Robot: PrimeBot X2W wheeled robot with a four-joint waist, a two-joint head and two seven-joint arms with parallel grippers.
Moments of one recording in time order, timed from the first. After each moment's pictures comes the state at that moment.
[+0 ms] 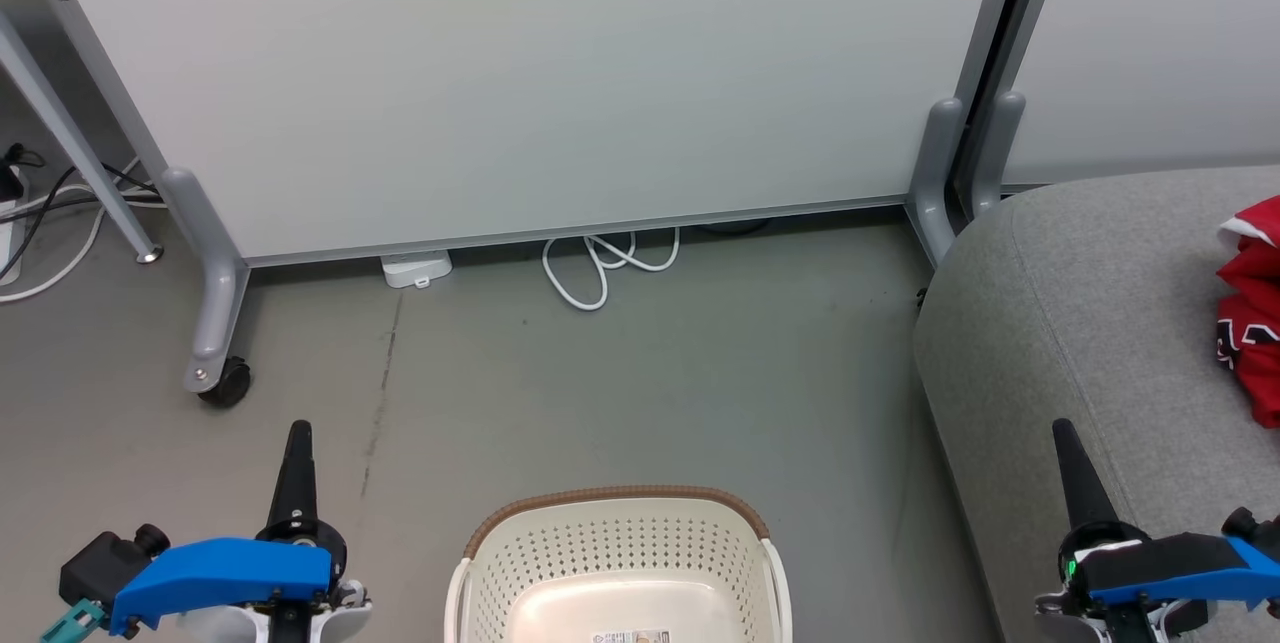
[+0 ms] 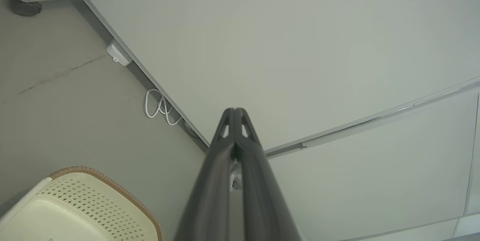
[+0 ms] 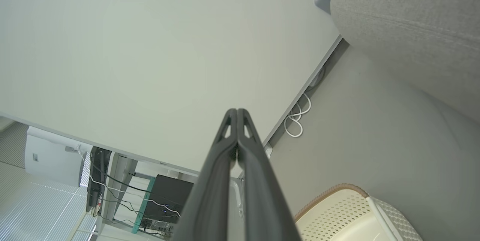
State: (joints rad) left arm -0.07 0.05 0.05 0.27 -1.16 -0.12 0.00; right arm -0.07 -0.05 -0.10 0.28 1.14 0.13 0.00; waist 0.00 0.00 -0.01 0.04
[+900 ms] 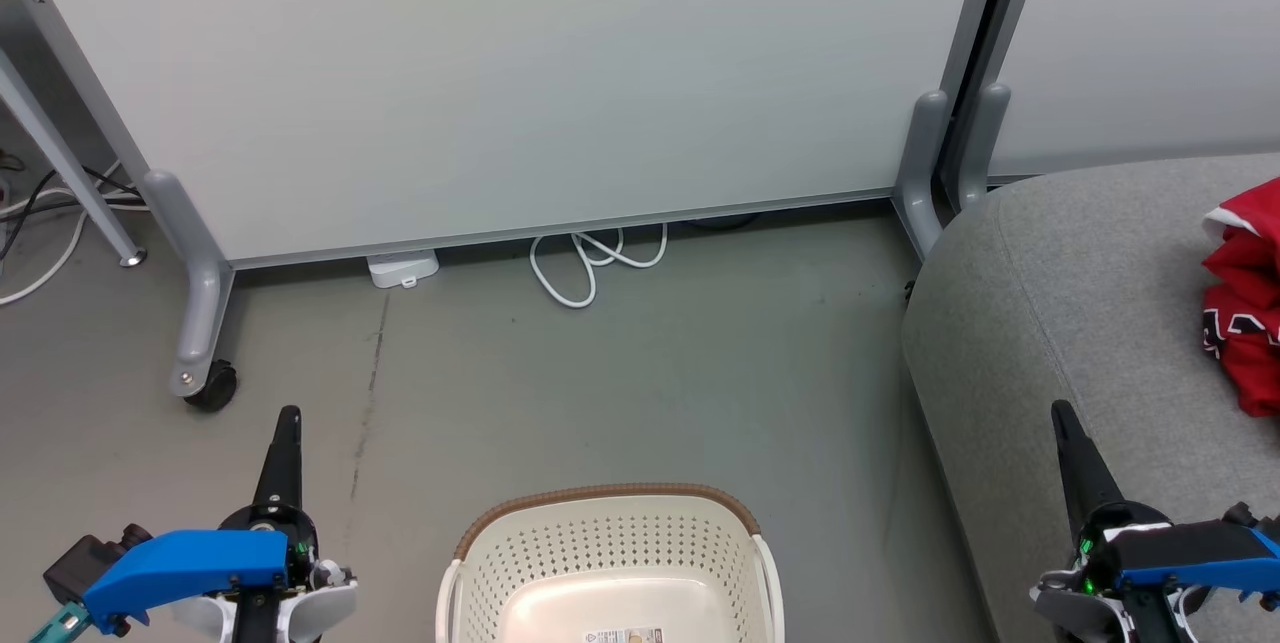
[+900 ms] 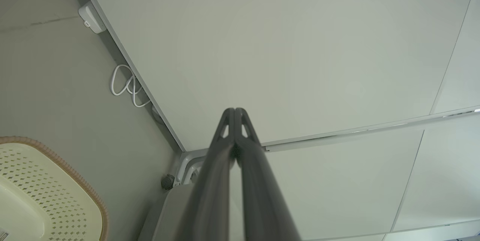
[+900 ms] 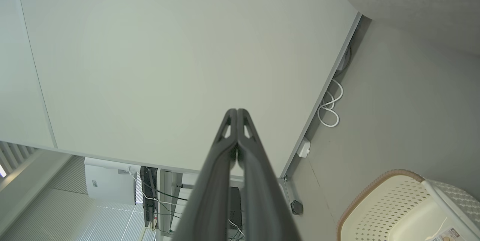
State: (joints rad) left arm -0.09 0.05 0.08 0.26 -1.40 -0.12 0.06; right arm -0.09 -0.05 -0.11 0.26 1.39 0.13 0.06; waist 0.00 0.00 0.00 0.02
